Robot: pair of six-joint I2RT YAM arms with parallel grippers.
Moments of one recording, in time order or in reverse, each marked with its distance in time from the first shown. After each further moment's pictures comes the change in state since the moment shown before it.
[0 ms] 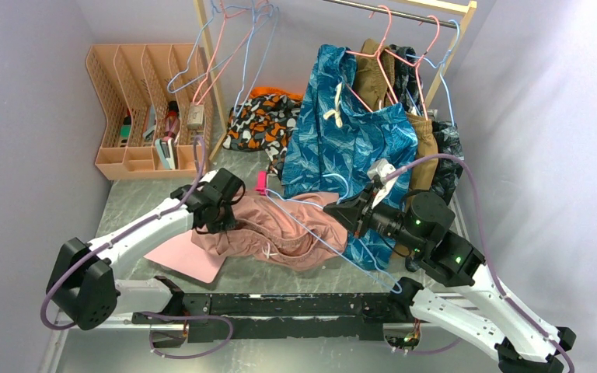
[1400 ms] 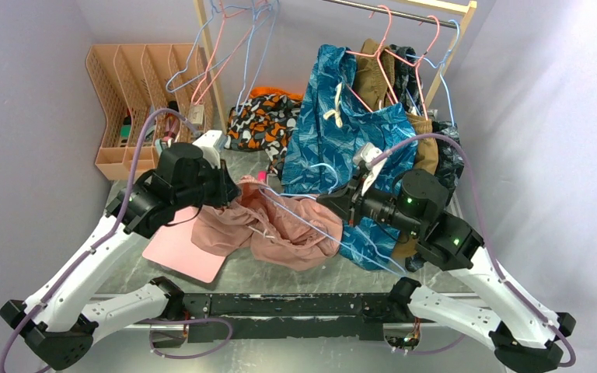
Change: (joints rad) left arm -0.003 -0.282 0.302 0.019 0.293 0.464; right arm 0.000 0.174 0.203 -0.100 -0.058 -0.095
